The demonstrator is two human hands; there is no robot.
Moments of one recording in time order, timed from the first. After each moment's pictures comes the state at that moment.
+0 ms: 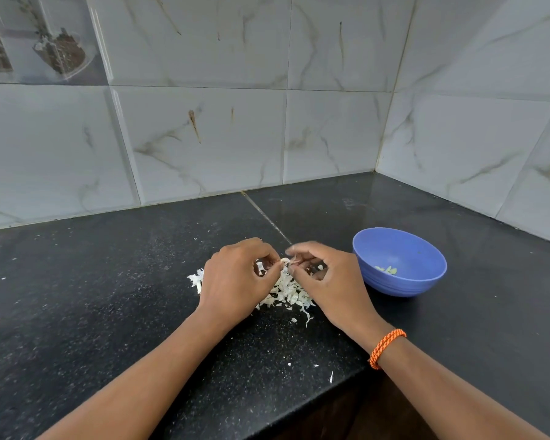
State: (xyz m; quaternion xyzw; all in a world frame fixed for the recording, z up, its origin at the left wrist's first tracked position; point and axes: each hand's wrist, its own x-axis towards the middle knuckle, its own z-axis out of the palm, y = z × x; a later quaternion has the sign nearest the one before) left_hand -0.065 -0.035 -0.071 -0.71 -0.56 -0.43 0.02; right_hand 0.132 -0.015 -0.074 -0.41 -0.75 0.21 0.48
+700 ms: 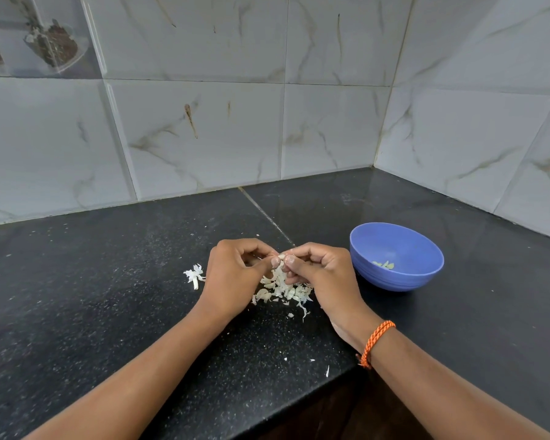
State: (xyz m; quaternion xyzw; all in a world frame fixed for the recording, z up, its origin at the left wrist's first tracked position) left_hand -0.061 -0.035 -0.073 -0.62 -0.52 -0.53 -0.25; right_hand 0.122 -0.019 -0.077 -0.36 -0.62 0.46 0.53
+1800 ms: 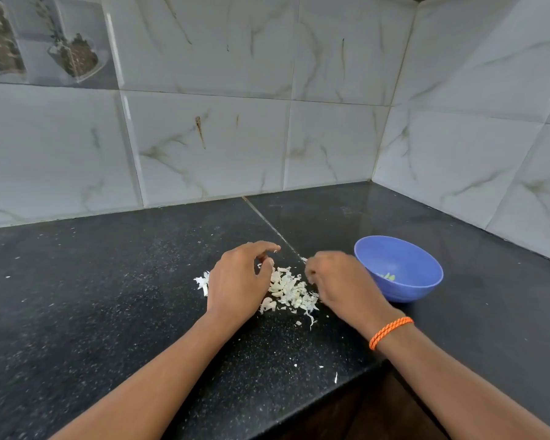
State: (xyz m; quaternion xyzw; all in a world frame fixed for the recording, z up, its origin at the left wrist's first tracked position) left_hand -0.067 -0.032 -0.073 -0.65 -0.61 -0.45 -0.05; right_hand 0.139 -0.006 -0.054 -0.46 -0.87 -0.11 0.16
